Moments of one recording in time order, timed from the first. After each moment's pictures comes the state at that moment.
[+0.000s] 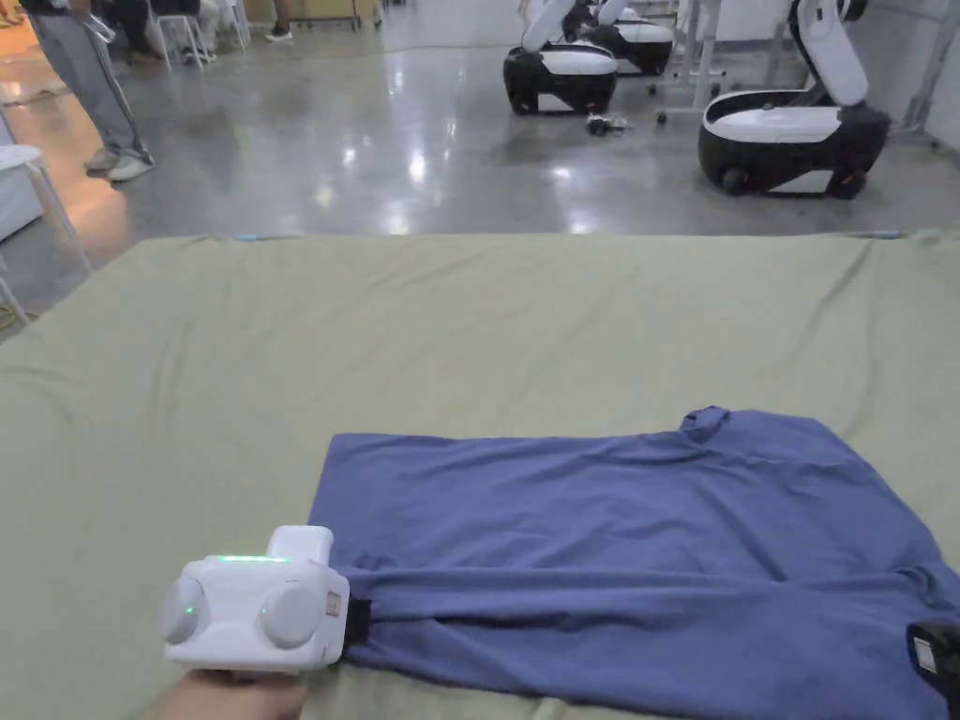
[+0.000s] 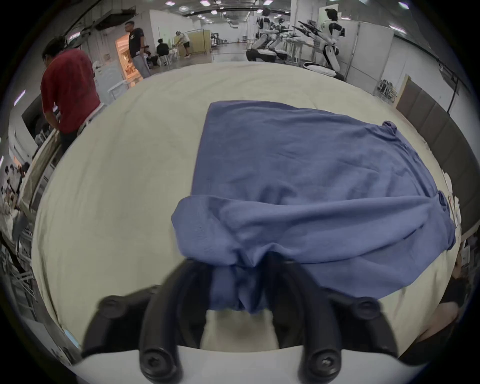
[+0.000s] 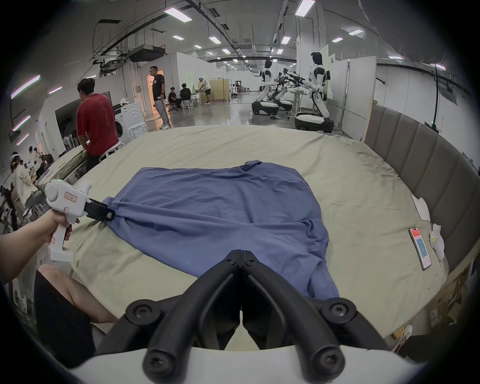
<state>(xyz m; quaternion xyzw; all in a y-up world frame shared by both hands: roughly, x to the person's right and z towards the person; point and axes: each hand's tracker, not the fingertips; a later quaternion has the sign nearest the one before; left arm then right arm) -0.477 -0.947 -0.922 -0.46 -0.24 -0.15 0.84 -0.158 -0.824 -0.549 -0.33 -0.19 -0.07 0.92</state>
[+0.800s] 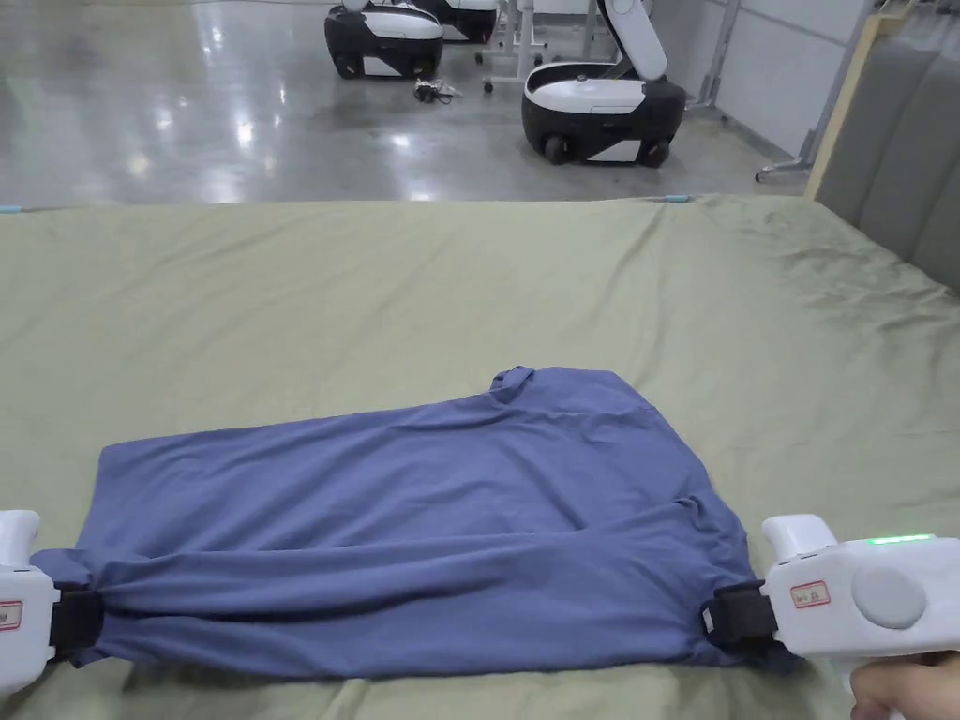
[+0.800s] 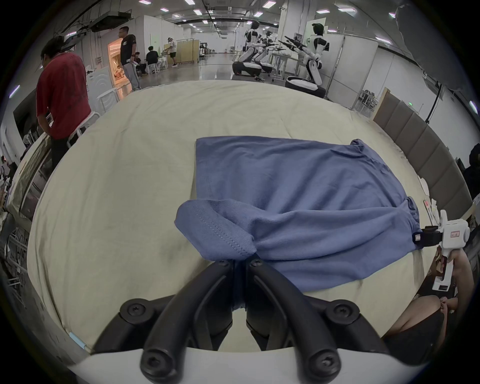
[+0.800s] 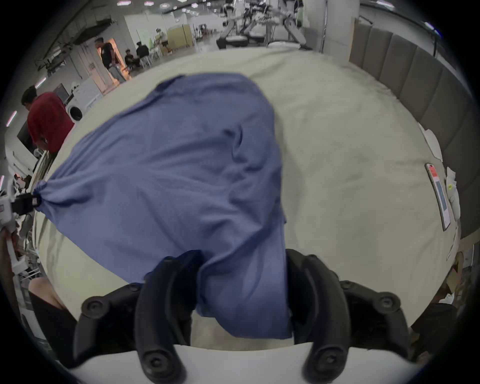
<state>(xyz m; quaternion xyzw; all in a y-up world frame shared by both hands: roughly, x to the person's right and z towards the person) -0.507 -0.889 -0.904 -0.45 -0.29 -0.11 0.84 -0.022 -0.939 -0.566 -0.51 -0.22 -0.19 0.81</state>
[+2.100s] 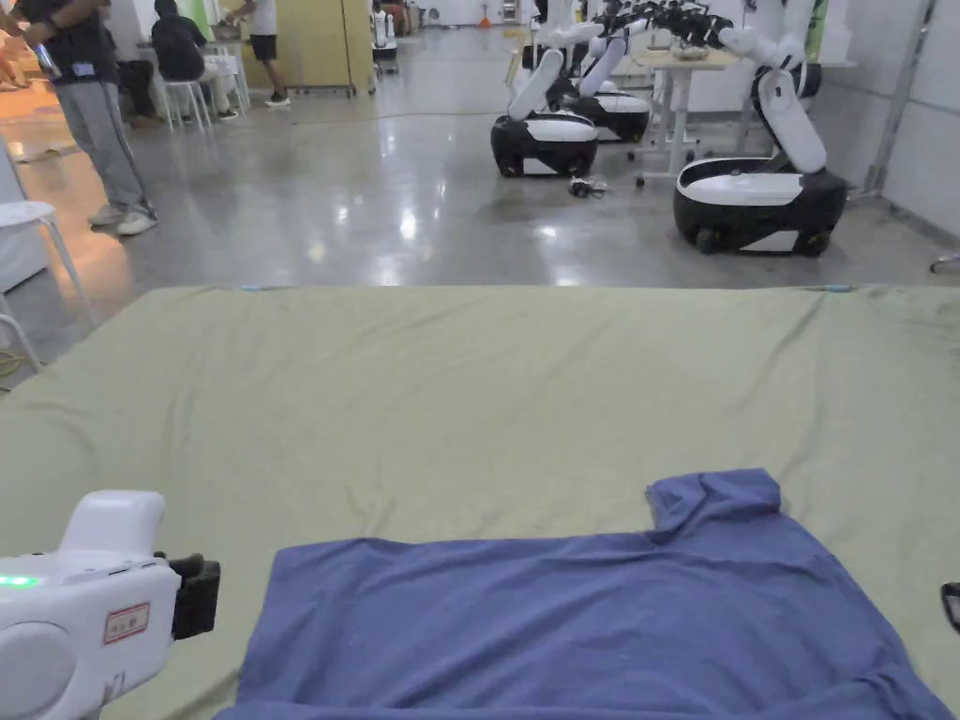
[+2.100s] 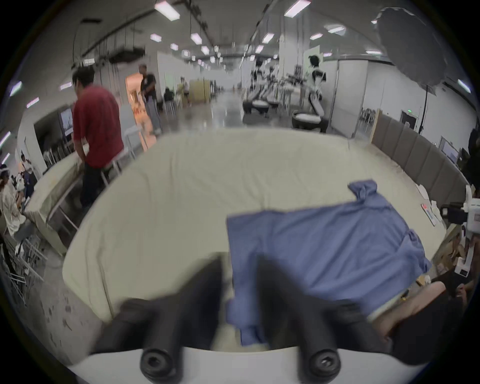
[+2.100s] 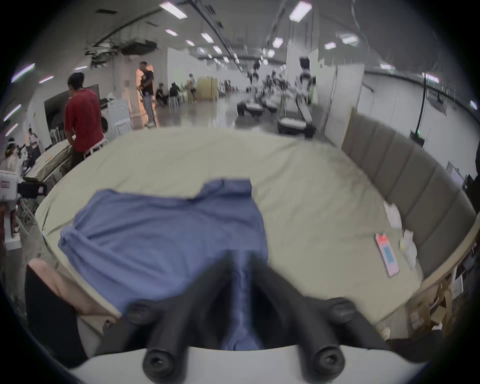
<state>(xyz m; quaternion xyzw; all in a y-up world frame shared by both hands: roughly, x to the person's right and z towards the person) -0.601 -0.779 -0.818 -0.30 -0.26 -0.11 0.91 -0.125 -0.788 -0.506 -0.31 -0.24 -0.02 0.92</state>
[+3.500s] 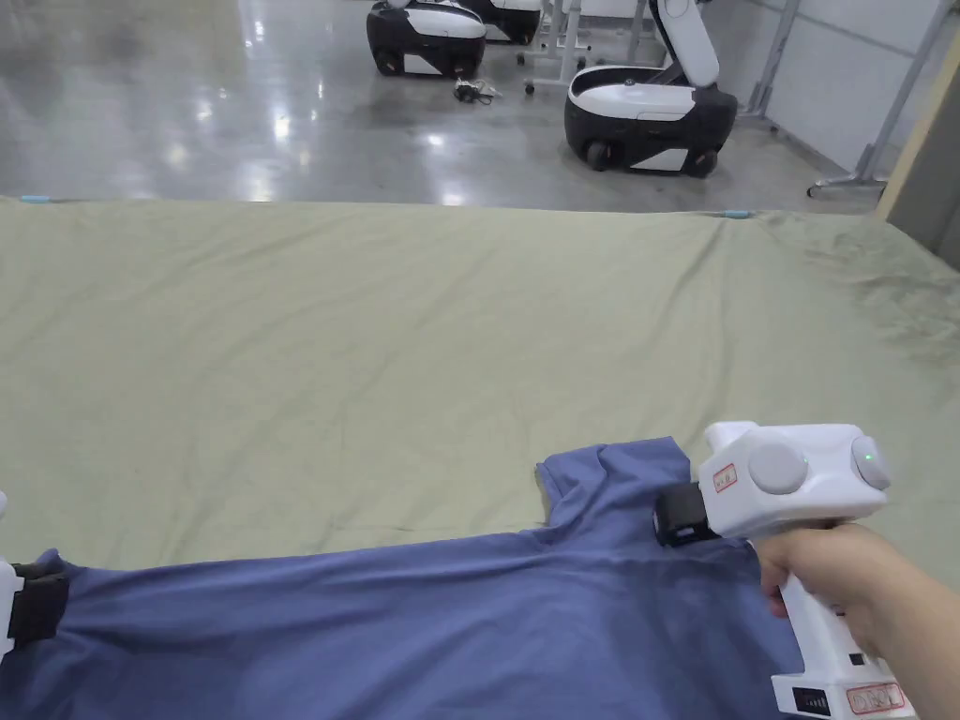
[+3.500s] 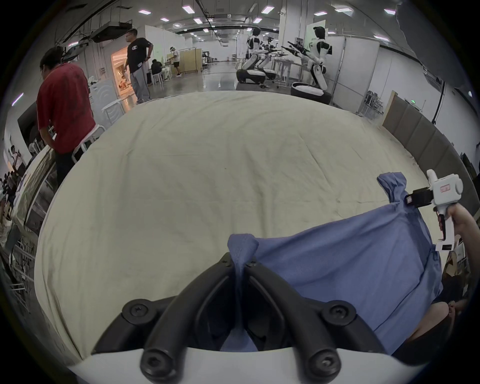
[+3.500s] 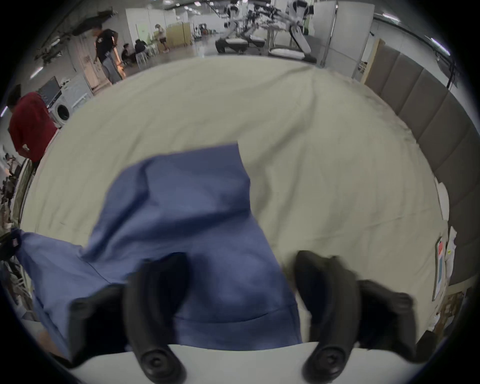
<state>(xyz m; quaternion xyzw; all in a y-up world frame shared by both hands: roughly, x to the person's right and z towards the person) -0.501 -0.886 -0.969 -0.42 -0.28 -0.12 0.86 0.054 -0.951 -0.759 -0.51 -0.26 -0.15 0.80</state>
